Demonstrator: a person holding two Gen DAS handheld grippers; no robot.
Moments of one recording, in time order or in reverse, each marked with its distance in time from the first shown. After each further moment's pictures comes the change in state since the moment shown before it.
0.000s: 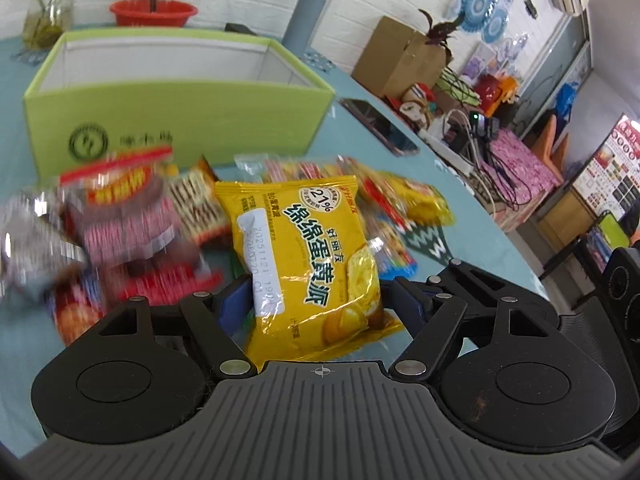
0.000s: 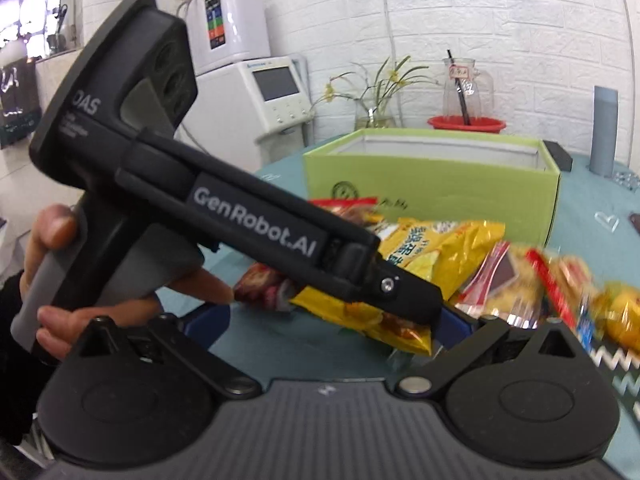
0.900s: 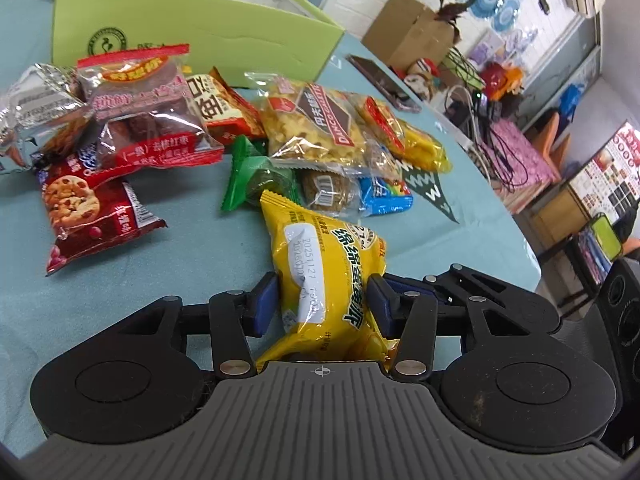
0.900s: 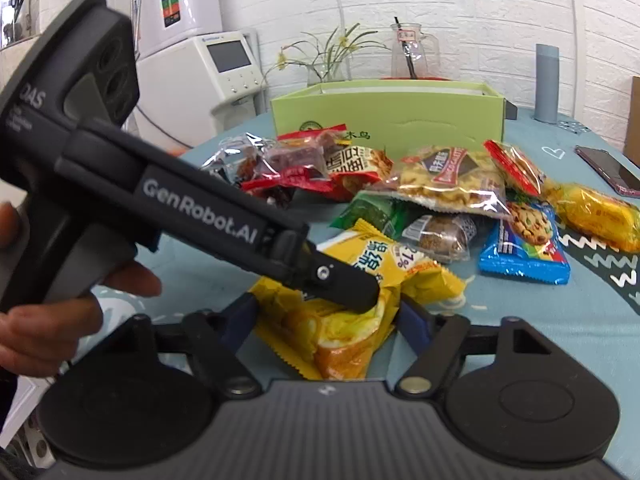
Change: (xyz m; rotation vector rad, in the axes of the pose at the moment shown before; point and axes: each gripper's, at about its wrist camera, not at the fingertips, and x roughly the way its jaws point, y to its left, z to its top) left arm 0.002 0.005 -0.042 -0.062 0.060 0.002; right arm -0.010 0.021 -0.040 0.071 0.058 -0.177
